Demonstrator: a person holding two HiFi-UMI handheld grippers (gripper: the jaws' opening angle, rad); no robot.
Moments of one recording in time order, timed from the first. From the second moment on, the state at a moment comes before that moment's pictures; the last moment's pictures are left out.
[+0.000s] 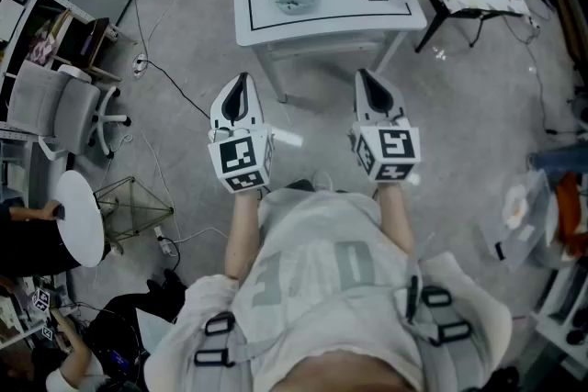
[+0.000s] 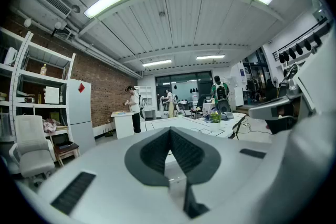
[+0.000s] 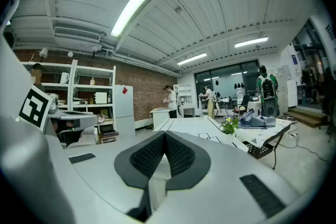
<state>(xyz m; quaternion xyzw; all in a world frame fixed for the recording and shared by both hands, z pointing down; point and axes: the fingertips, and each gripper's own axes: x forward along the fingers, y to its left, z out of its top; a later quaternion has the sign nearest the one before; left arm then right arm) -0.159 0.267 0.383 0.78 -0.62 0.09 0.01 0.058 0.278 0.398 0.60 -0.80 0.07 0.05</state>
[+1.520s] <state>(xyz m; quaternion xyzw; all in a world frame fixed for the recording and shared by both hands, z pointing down) -0.148 0.251 0.404 0.78 -0.63 0.08 0.05 0.062 0.267 0.419 0.57 -0.82 0.08 0.08</state>
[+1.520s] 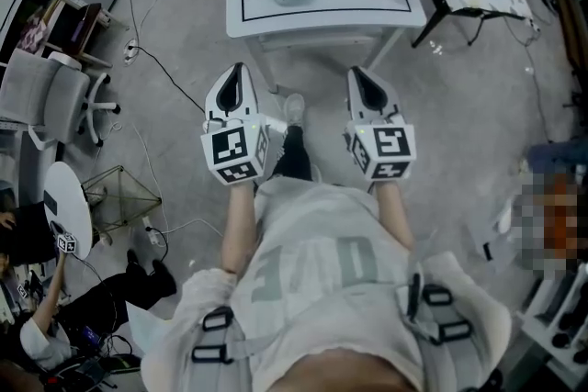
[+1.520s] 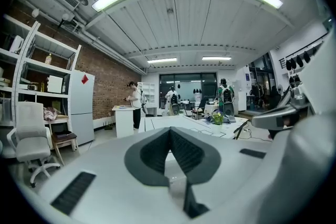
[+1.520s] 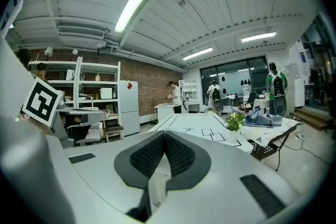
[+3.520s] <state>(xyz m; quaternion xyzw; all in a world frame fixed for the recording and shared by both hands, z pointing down) -0.159 -0.163 0.364 0.76 -0.65 0.03 0.03 0.095 -0.161 0.382 0.62 -0.78 0.07 0.05</state>
